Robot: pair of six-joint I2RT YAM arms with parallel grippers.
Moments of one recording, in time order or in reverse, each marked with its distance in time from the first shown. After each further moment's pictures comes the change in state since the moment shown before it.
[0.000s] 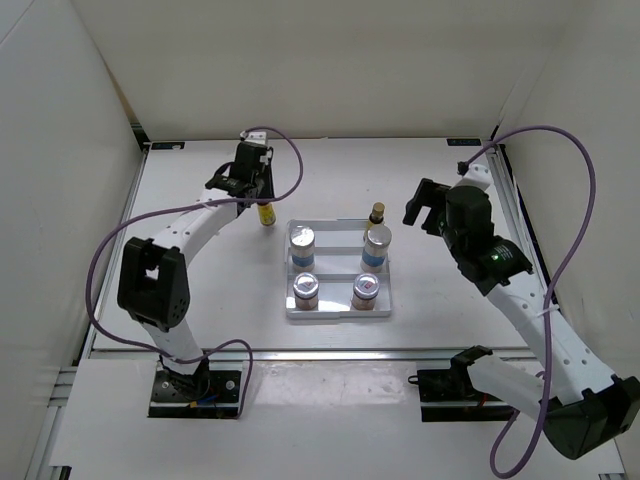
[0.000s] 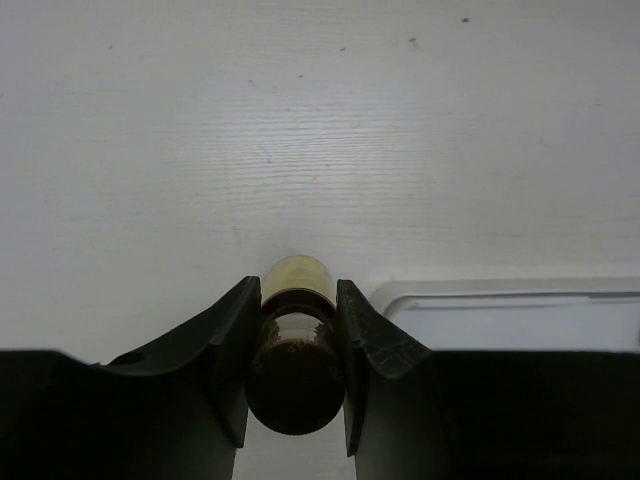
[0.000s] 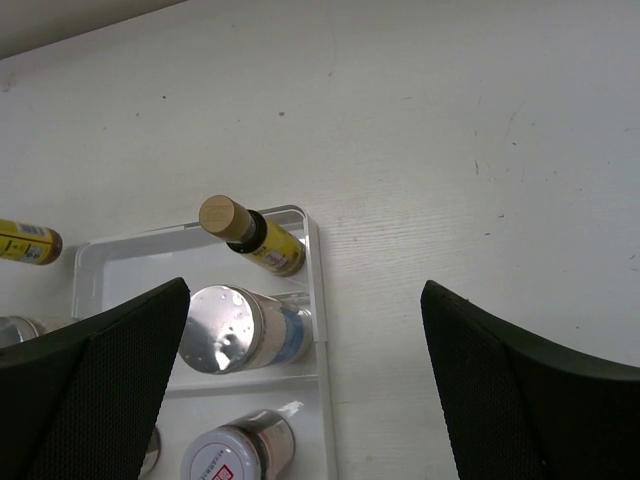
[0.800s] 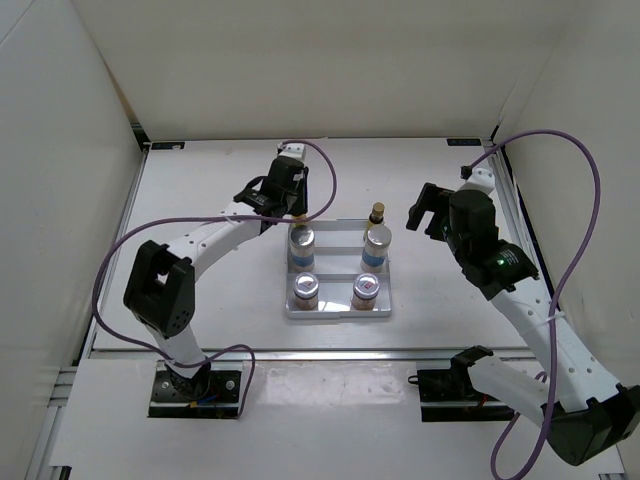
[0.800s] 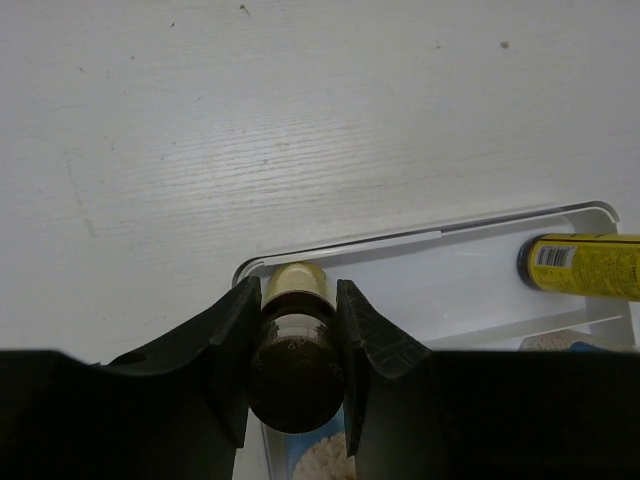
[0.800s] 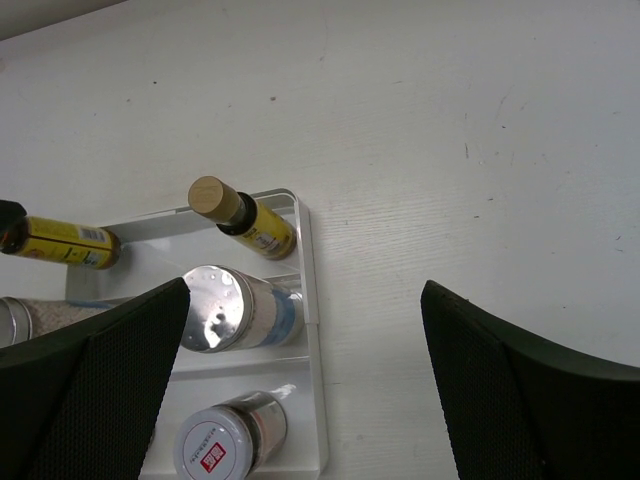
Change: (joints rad) left arm -0.216 -0.036 -0.043 0.076 -0.026 -0.053; right arm 0.000 -0.041 0.002 -0.070 0.000 0.003
